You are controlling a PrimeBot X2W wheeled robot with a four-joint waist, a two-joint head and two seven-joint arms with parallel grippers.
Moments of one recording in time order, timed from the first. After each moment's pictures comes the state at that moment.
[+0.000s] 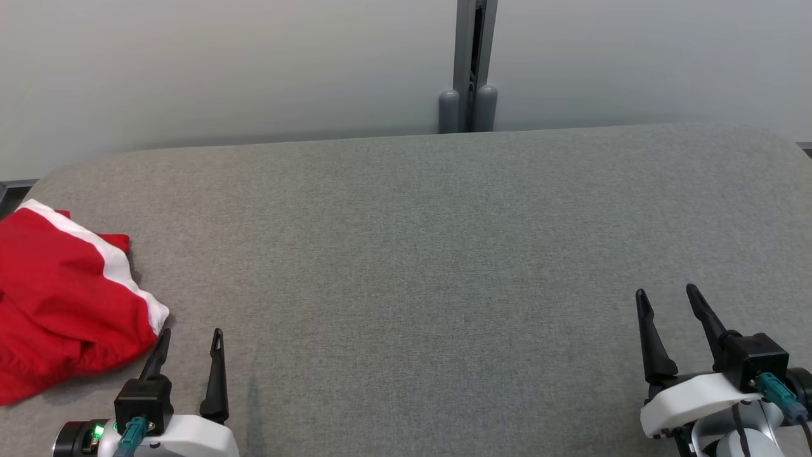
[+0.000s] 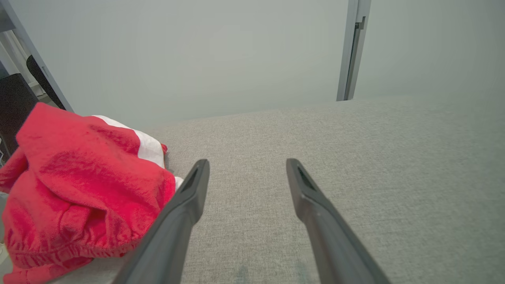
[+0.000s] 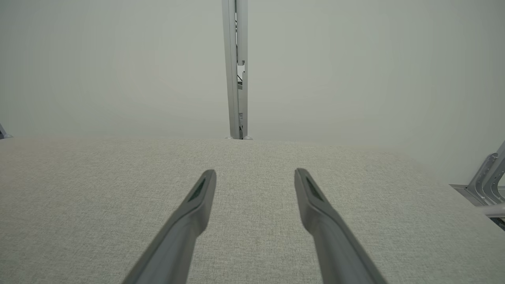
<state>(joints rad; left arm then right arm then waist) -0.05 0.08 0.03 0.37 -0.03 0.02 -0.26 -0.13 -0.05 -0.02 0.35 0.05 0.13 -0.26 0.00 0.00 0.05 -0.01</state>
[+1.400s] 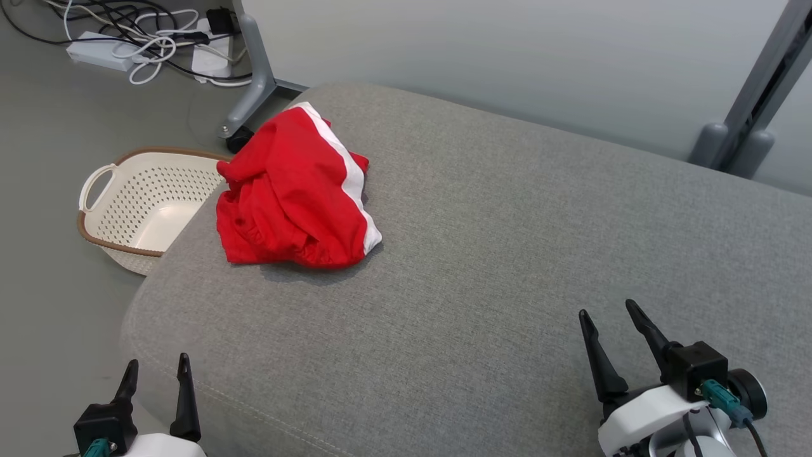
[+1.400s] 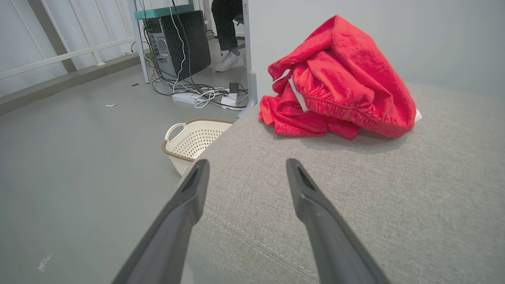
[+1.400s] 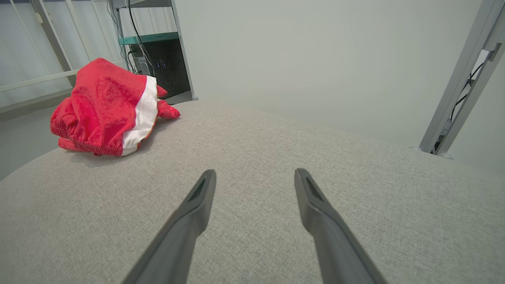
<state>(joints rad) -0.02 0.06 0.16 0.42 -0.06 -0.02 -0.26 -0.14 -0.05 0.13 0.39 0.09 0.13 -0.26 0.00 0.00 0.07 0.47</state>
